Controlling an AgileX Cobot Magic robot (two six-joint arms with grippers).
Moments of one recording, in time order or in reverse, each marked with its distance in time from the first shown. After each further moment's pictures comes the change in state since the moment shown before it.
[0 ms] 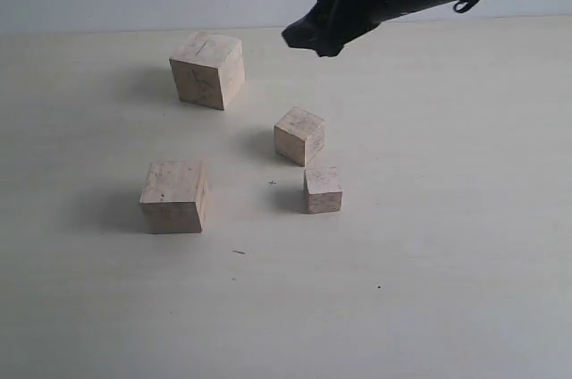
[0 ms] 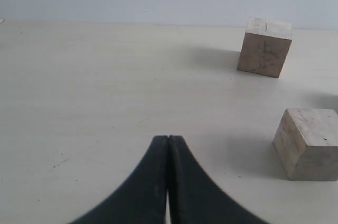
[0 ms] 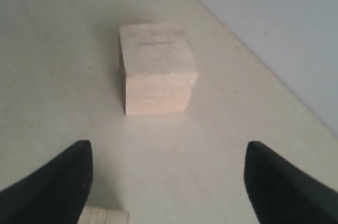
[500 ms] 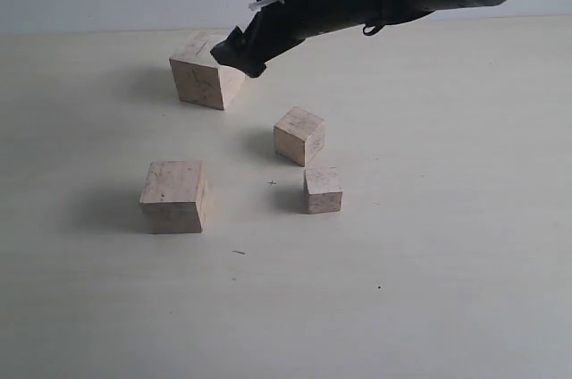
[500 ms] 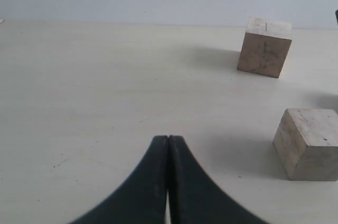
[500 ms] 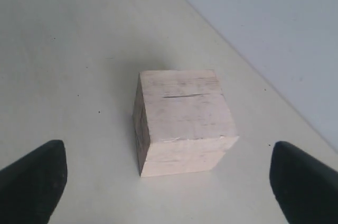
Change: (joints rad) left arm 0.000 0.000 0.000 0.000 0.000 0.000; right arm 0.160 0.160 -0.142 0.120 -0.151 -0.061
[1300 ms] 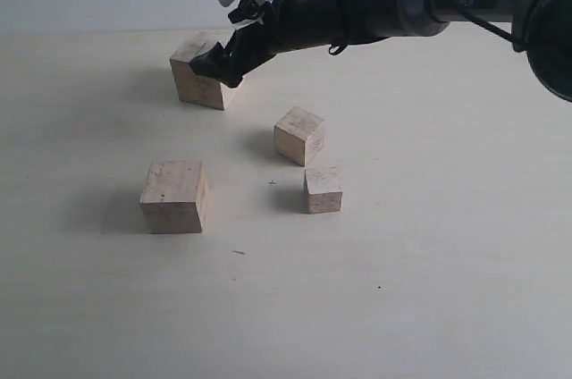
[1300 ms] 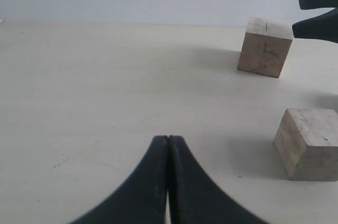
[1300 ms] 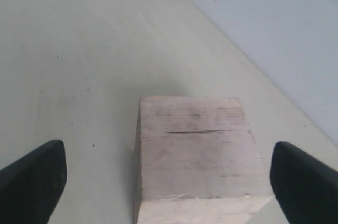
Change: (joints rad) left arm 0.000 0.000 0.001 0.000 0.000 0.000; right arm -0.013 0.261 -0.266 0.132 0.141 -0.130
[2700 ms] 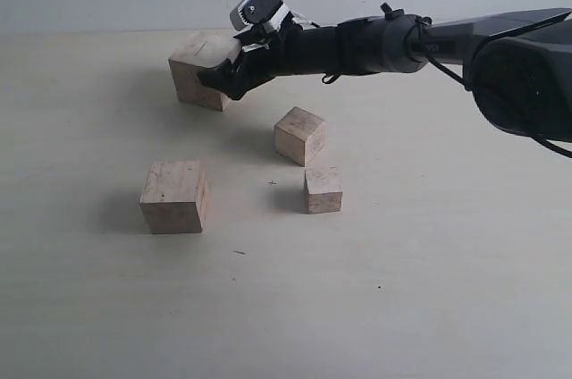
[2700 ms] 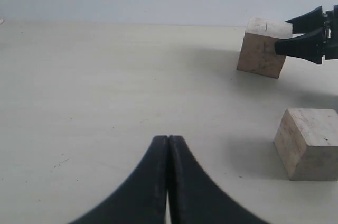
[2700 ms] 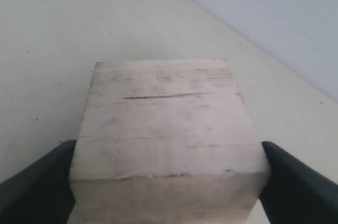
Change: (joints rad) left arm 0.000 0.000 0.000 0.000 0.000 0.000; right arm -0.034 0.220 -0.163 0.171 0.080 -0.092
